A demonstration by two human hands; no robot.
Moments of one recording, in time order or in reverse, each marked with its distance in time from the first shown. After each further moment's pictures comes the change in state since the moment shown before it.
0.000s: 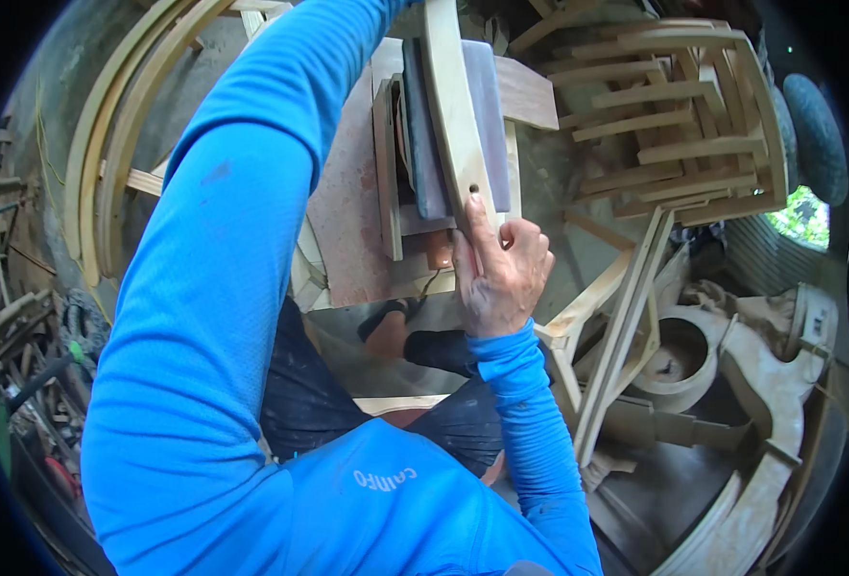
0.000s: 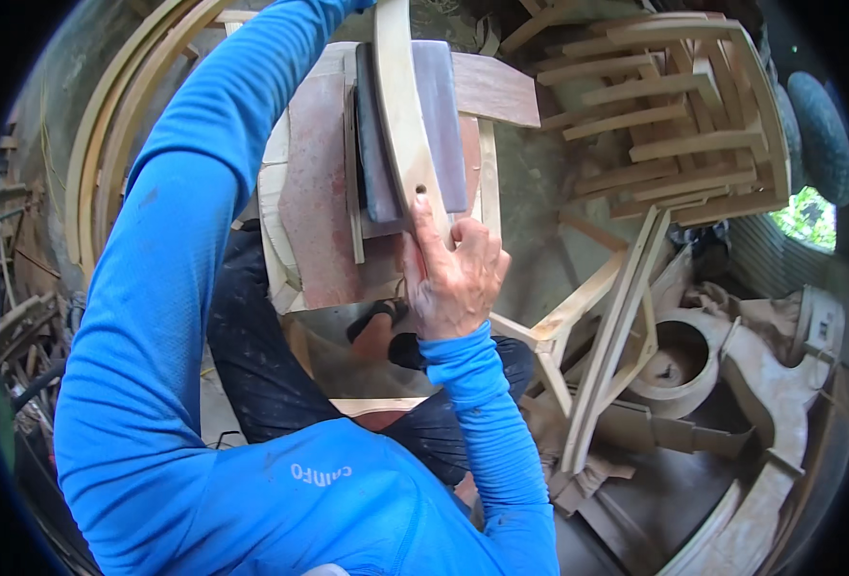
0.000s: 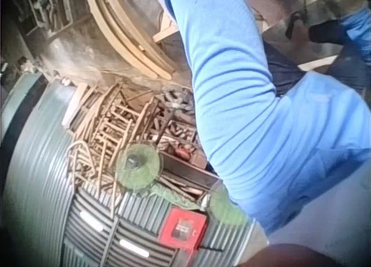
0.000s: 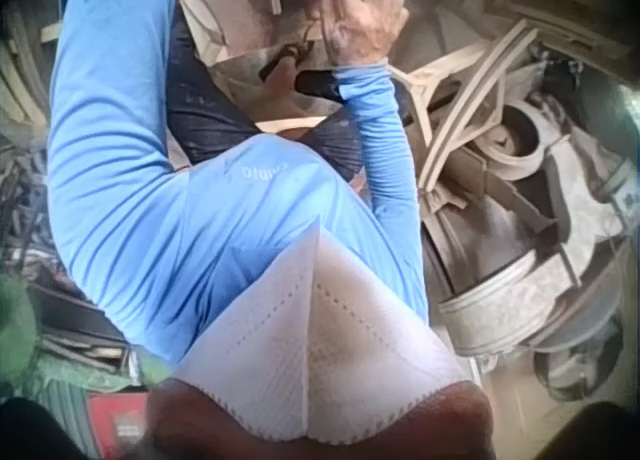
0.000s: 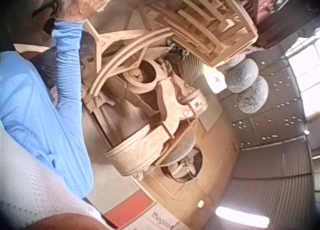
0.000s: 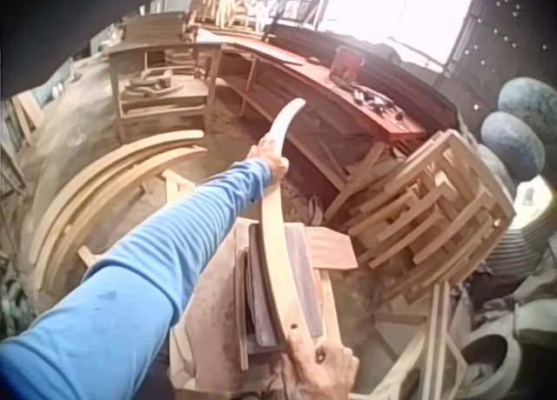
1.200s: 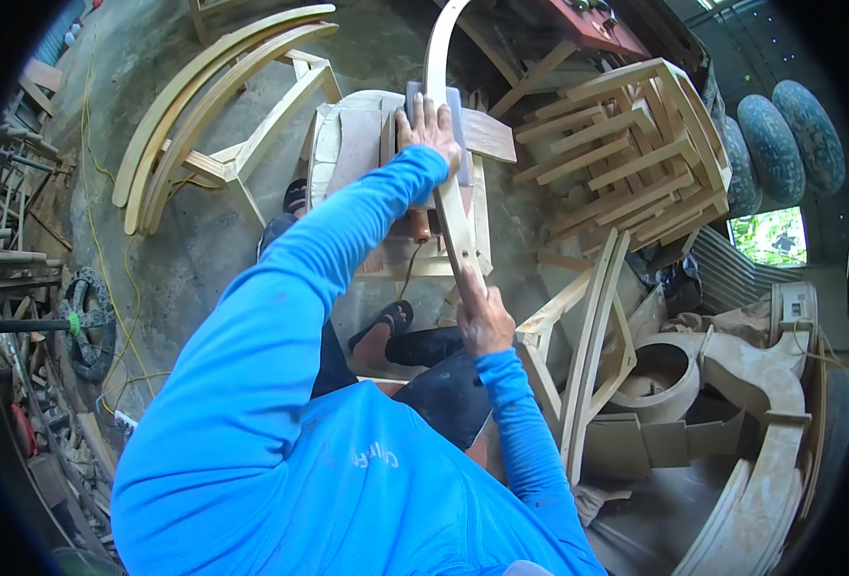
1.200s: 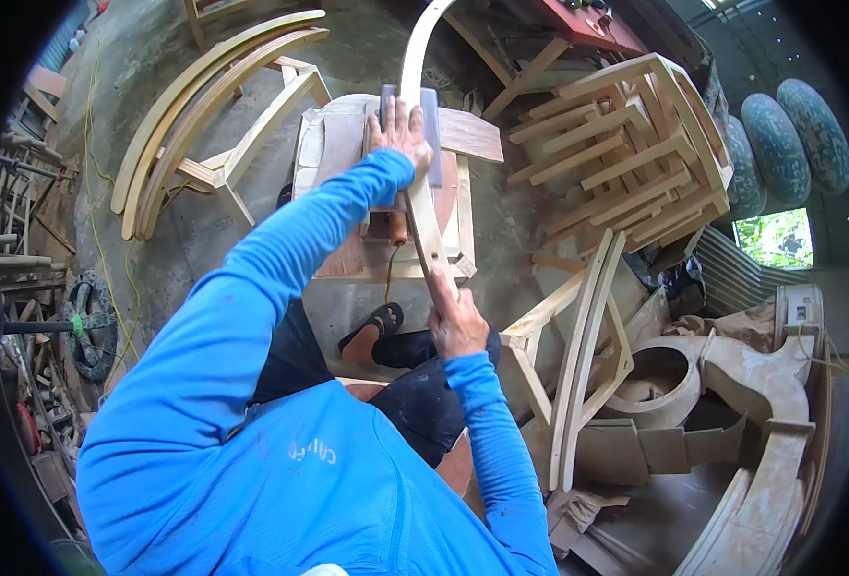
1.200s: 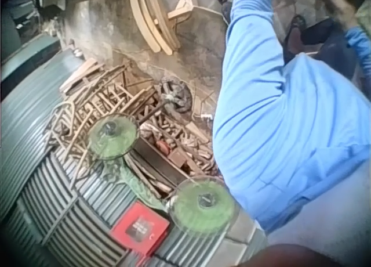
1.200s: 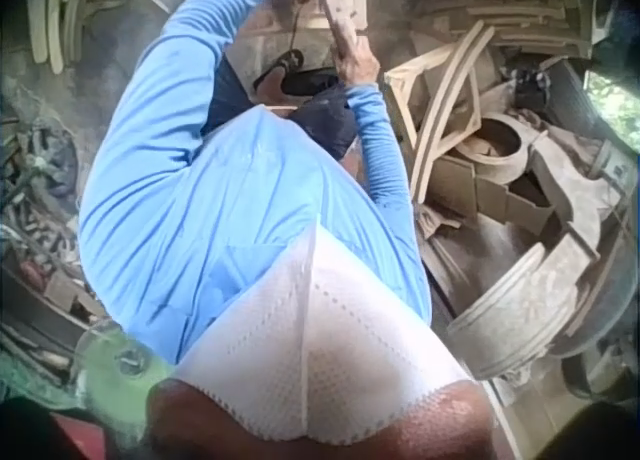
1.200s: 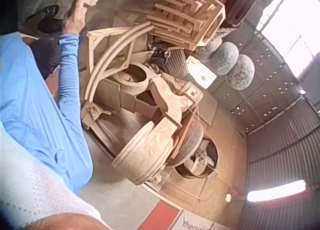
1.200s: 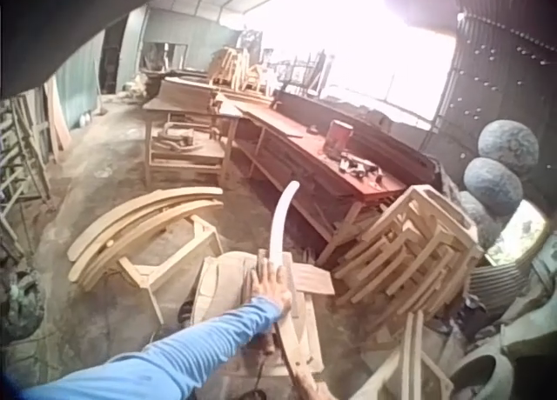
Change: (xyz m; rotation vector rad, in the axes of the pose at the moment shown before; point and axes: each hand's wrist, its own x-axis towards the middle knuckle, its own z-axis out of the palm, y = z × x) left_hand -0.260 0.200 0.066 -0.158 0.250 -0.432; right_hand -0.163 0.042 -0.070 0.163 -0.208 0.016
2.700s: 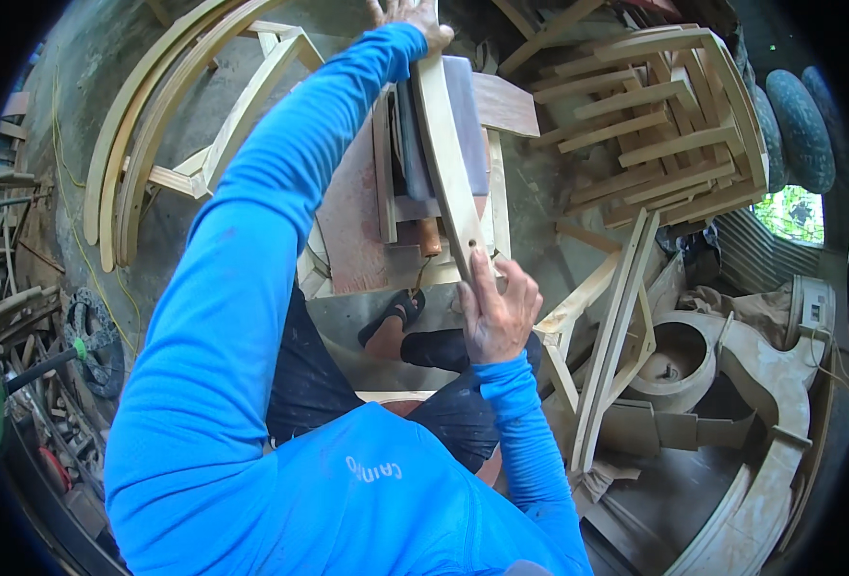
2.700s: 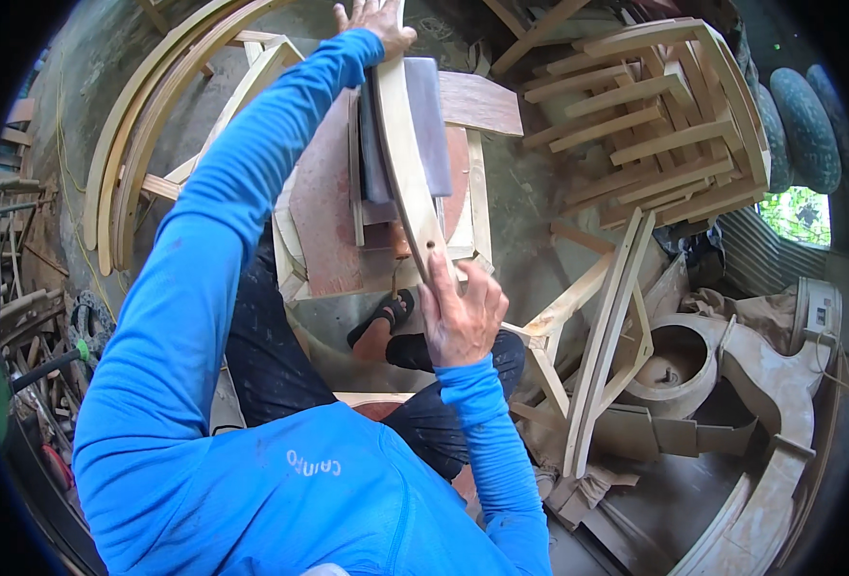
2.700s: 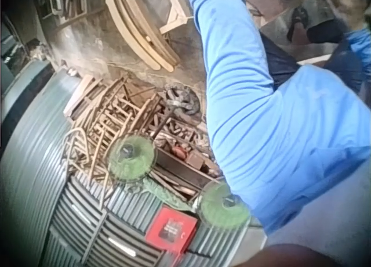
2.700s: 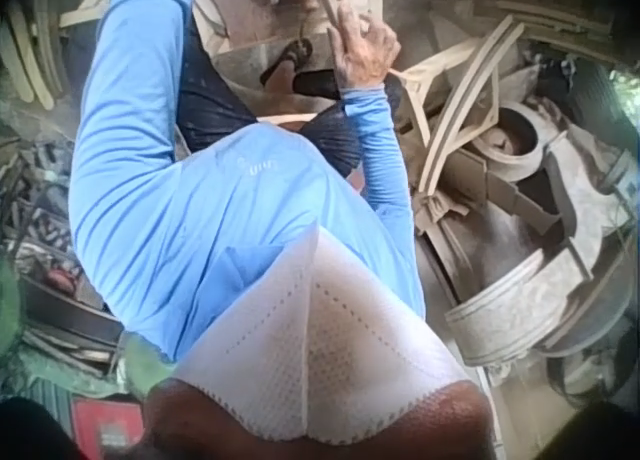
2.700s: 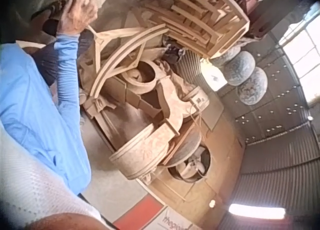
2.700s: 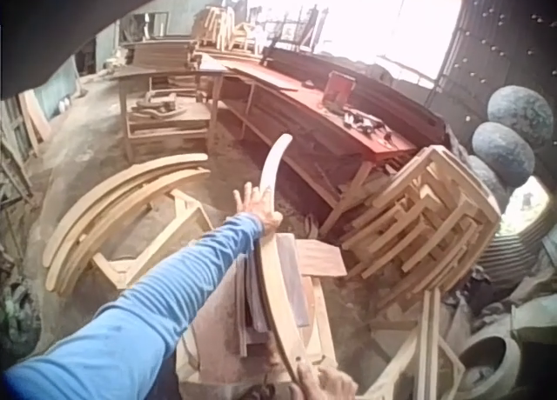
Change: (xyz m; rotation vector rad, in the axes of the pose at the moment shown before) left_hand 0.194 -0.057 -0.025 -0.108 -0.018 0.036; right_hand 0.090 -0.031 0.015 -0.100 0.116 0.040
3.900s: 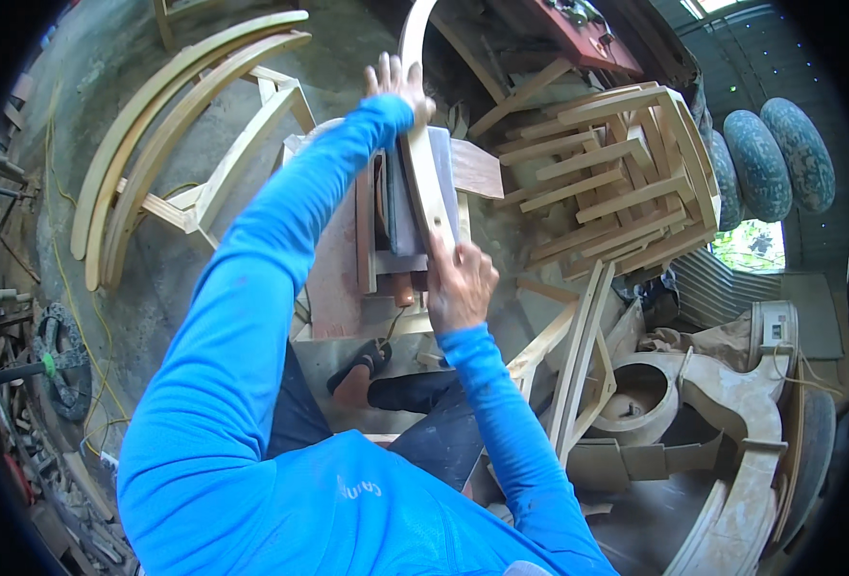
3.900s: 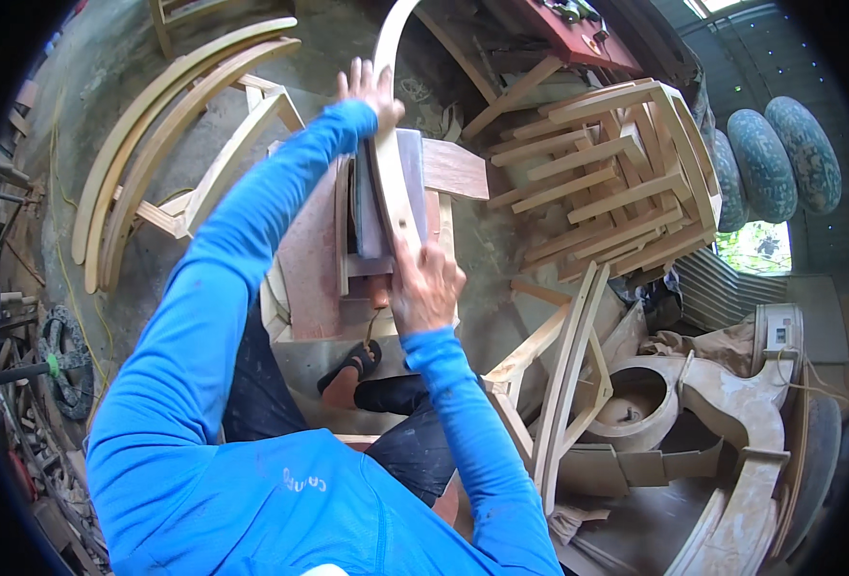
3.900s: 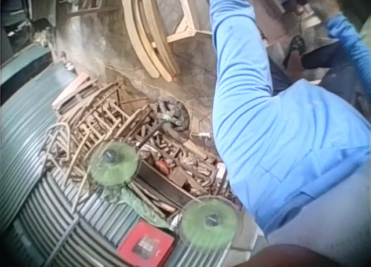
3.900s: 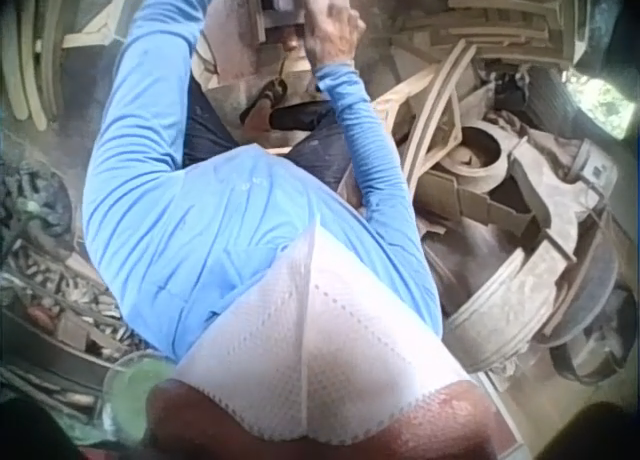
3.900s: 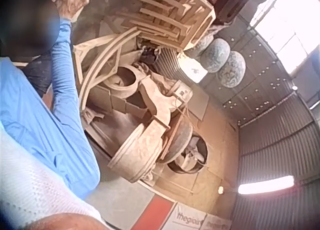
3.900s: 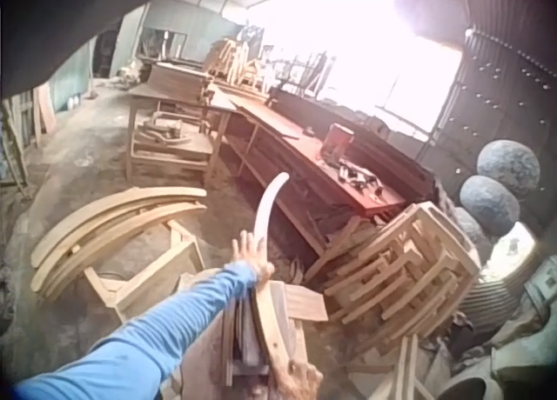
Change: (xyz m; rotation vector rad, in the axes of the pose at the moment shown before) left_hand -0.006 -0.003 0.011 0.075 0.081 -0.036; right_hand 0.083 -0.006 0.034 -0.124 0.146 -0.230
